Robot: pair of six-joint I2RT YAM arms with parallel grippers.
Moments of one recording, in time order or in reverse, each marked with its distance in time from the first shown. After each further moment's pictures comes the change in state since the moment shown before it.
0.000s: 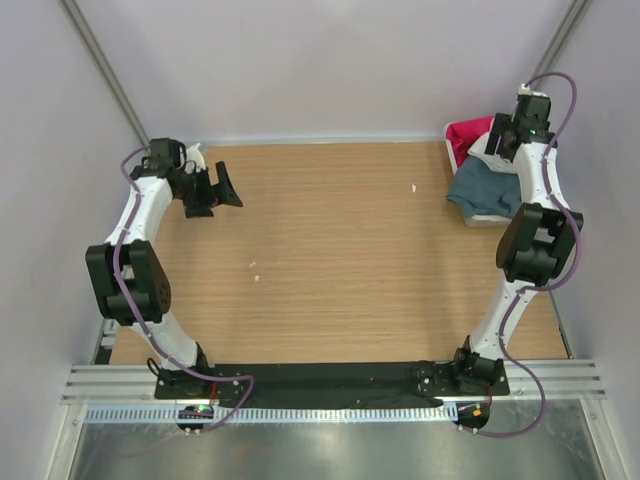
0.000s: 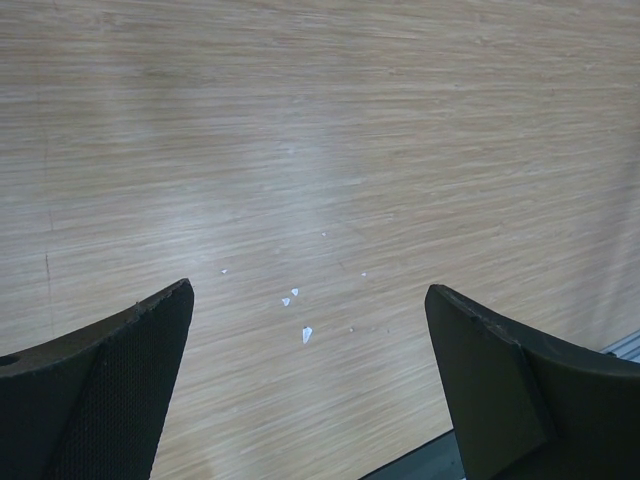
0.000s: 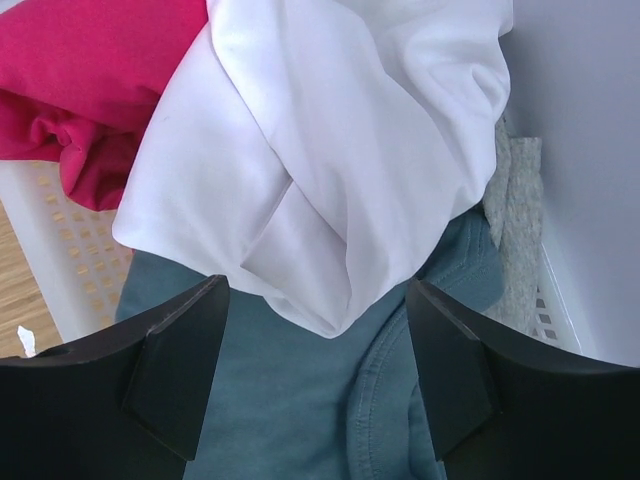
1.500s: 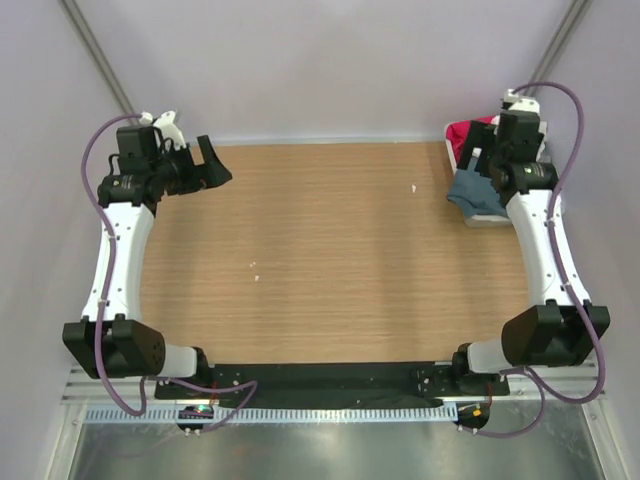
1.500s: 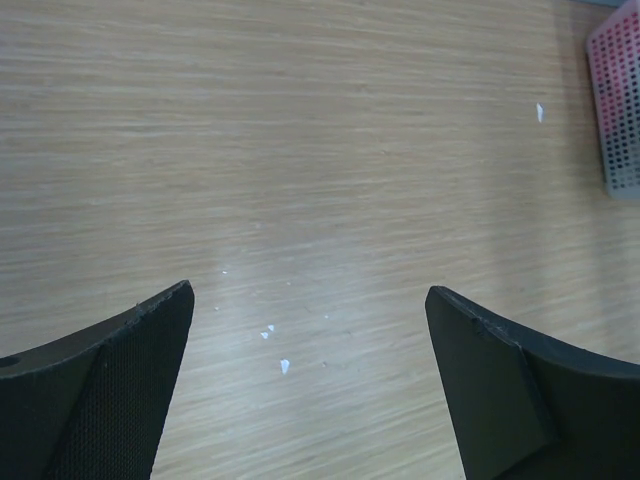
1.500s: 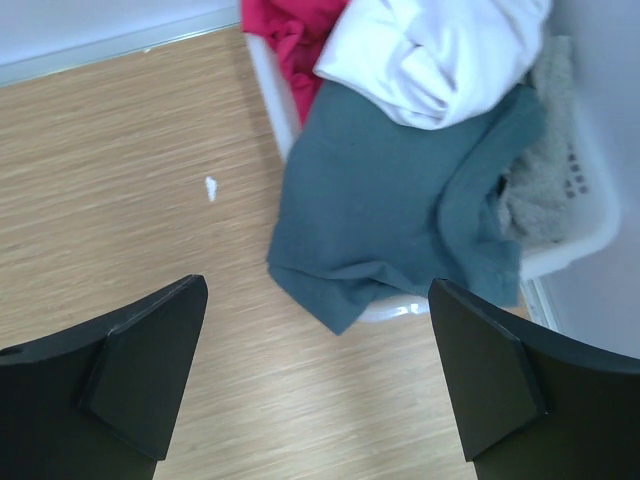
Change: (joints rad) left arm -0.038 -0.343 0.050 0.040 -0.106 -0.040; right arm 0.248 -0.617 -0.389 -0.117 0.063 0.139
